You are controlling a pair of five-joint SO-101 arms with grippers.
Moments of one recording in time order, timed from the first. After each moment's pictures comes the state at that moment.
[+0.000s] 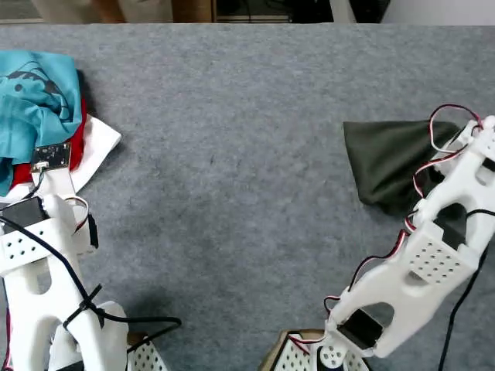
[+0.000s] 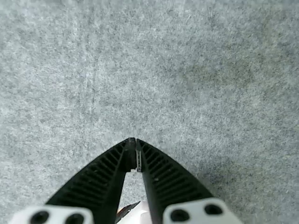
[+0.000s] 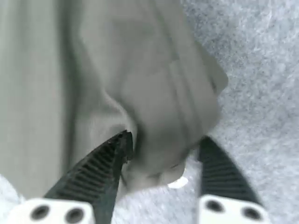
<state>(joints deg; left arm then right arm) -26.4 -41.8 47.3 83.6 -21.2 36.7 36.0 -29.1 82.8 -13.4</state>
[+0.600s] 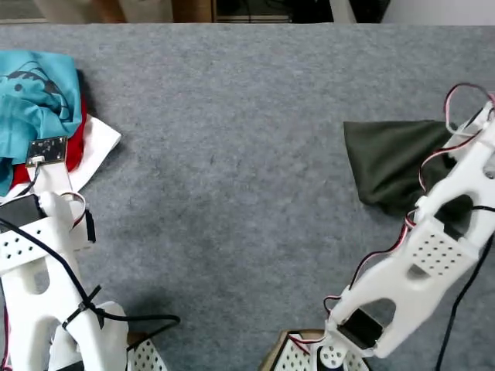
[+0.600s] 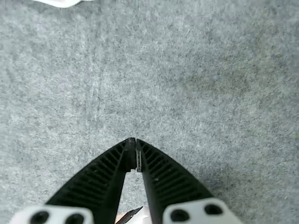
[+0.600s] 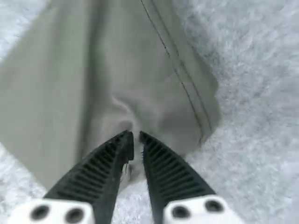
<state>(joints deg) -26.4 -41.8 44.7 83.6 -21.7 36.7 44.8 -50.8 94.7 -12.9</state>
